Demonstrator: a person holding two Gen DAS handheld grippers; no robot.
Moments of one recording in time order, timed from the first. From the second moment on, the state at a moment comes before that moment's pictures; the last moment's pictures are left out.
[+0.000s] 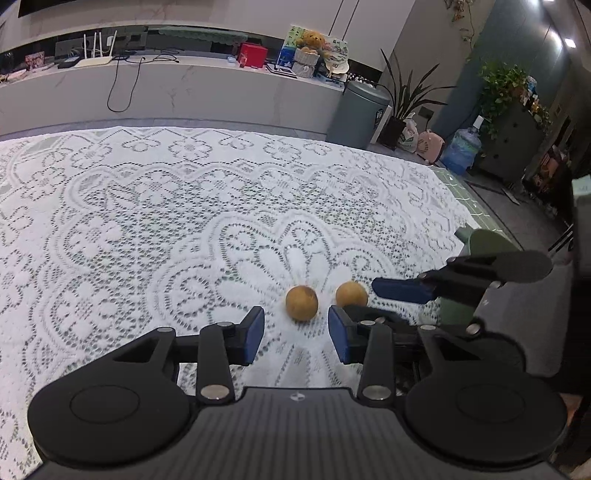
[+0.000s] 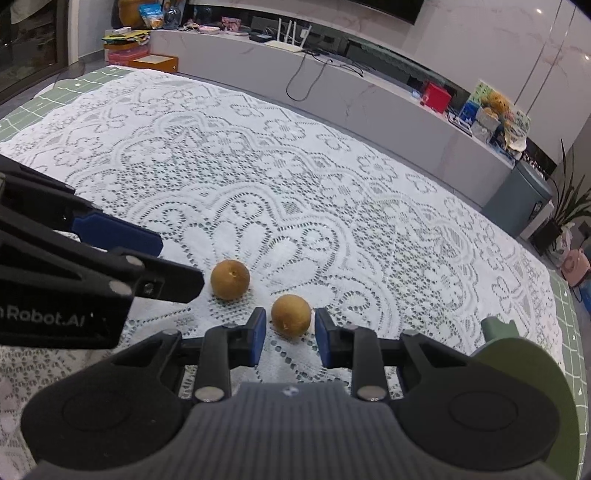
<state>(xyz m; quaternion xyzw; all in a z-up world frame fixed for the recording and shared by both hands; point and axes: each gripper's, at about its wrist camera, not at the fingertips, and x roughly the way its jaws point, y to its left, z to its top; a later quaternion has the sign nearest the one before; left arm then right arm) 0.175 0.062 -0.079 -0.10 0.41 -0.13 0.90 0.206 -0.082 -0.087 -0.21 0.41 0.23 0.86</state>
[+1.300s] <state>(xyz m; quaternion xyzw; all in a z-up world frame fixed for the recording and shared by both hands) 0.176 0.047 -0.075 -0.10 0.45 -0.09 0.88 0.170 -0.090 -0.066 -0.17 0.40 0.24 0.87</state>
